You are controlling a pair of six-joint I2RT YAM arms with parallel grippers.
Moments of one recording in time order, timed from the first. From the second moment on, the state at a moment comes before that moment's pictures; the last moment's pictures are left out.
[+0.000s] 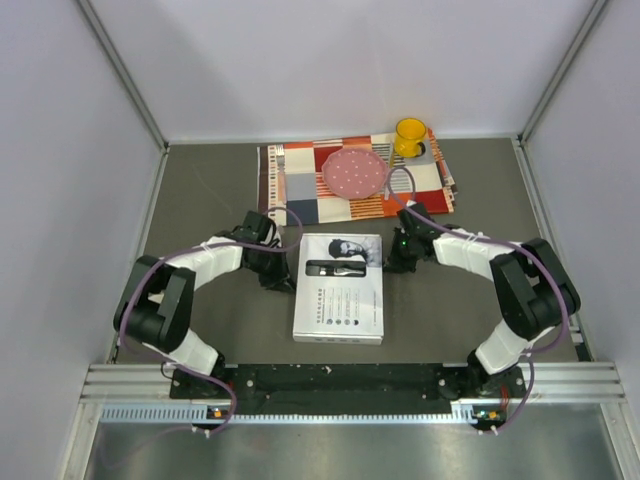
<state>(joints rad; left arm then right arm) -0.36 1.56 0.80 -0.46 0.45 -0.57 0.46 1.63 0.86 -0.27 -0.16 0.80</state>
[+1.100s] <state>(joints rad) -0.34 0.61 1.00 -0.95 0.12 -0.33 0.47 0.45 0.99 -0.98 0.37 0.60</state>
